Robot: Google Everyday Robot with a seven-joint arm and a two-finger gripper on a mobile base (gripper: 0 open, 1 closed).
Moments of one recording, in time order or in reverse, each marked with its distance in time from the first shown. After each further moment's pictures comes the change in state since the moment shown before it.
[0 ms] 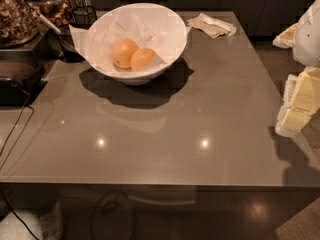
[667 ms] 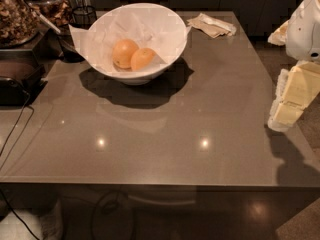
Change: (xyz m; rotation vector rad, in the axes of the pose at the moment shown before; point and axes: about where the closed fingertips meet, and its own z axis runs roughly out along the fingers) arm -0.010 -0.004 -0.001 -0.010 0.000 0.018
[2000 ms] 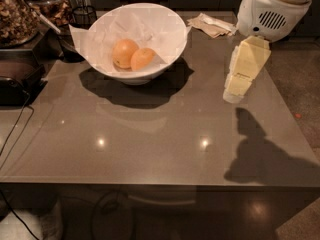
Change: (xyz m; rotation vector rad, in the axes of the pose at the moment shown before) arm -0.062 -0.036 0.018 -0.026 0.012 0.052
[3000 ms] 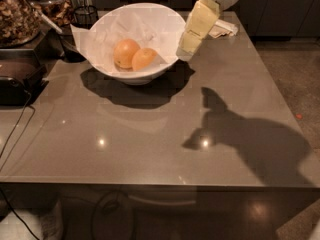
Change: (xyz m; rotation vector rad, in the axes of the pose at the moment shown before) arm -0.099 -0.051 0.008 -0.107 -0.179 0.053
